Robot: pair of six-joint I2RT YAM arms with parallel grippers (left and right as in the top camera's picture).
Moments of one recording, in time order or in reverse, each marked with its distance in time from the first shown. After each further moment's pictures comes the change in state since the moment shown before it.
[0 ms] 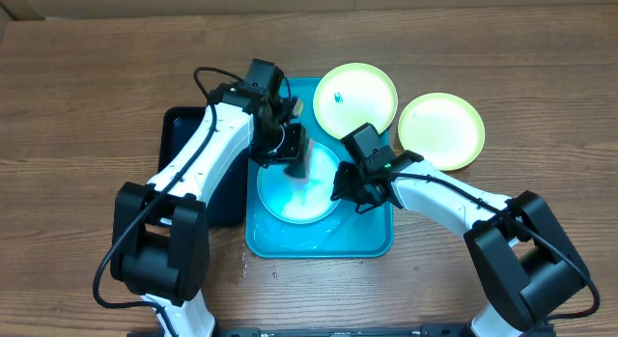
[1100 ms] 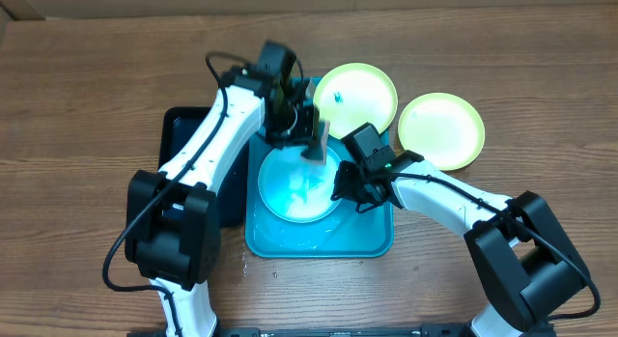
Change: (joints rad) left arm -0.026 0.093 0.215 -0.059 0.064 -0.067; right arm -0.001 -0.002 0.000 0.002 0.014 0.000
